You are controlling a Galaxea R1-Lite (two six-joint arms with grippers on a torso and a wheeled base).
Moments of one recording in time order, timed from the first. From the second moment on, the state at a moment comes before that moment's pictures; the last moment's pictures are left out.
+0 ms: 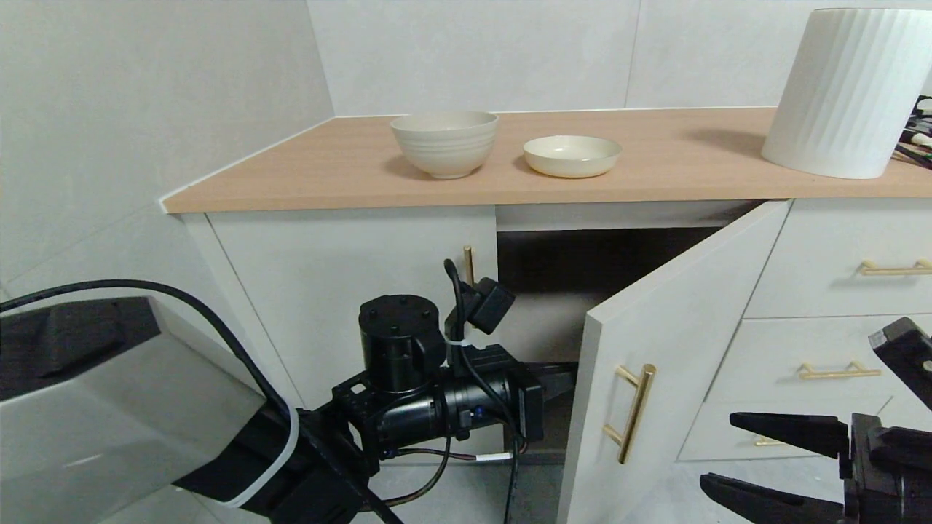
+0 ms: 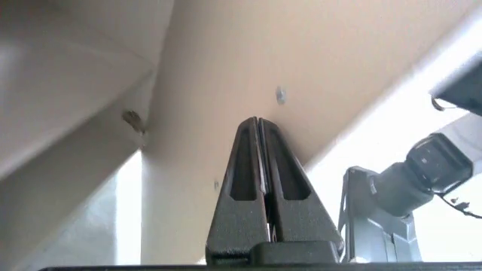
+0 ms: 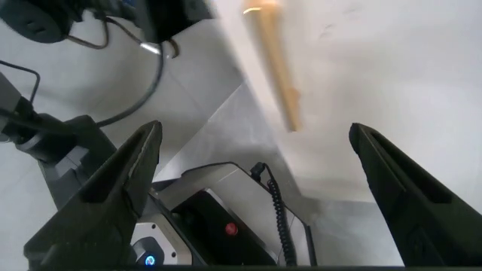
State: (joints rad) left arm -0.74 2.04 -0.77 -1.18 -0.53 -0.36; right arm 0.59 1.12 -0.37 -0.43 0.27 0.19
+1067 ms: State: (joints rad) left arm -0.77 2.13 -1.04 -0.91 -0.39 -0.36; right arm 0.62 1.10 -0.37 -0.43 0.27 0.19
